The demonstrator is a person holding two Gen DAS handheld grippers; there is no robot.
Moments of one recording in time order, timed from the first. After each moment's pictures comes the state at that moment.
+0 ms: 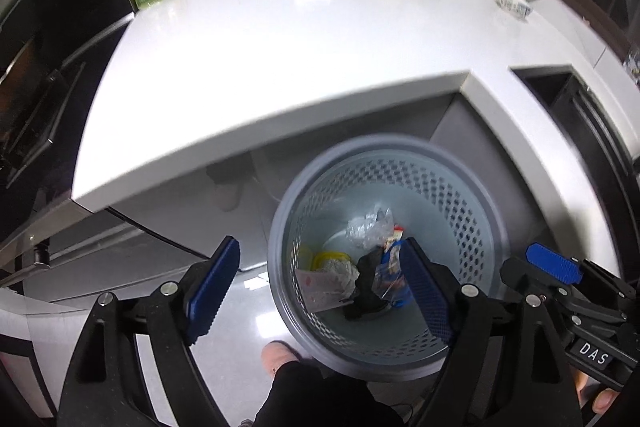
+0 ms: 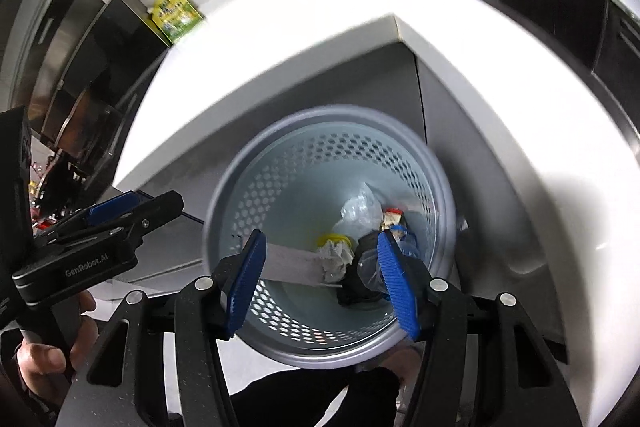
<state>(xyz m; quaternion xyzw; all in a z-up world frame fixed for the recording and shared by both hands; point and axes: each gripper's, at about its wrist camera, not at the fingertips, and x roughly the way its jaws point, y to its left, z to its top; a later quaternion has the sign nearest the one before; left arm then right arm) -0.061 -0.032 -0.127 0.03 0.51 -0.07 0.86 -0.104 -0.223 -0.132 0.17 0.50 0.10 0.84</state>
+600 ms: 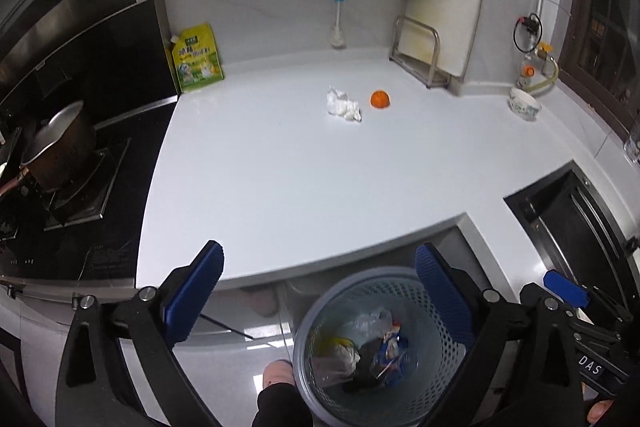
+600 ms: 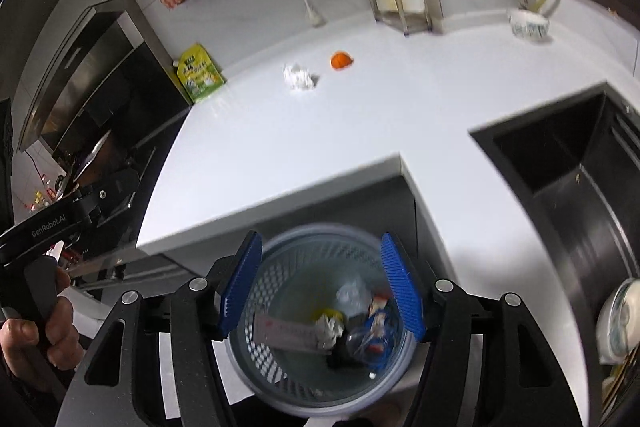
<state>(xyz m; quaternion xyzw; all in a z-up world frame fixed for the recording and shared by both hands) -0.029 -0.022 -0.012 0.01 0.39 -0.03 0.92 -0.066 -0.241 -0.043 0.13 0.40 0.10 0.90</state>
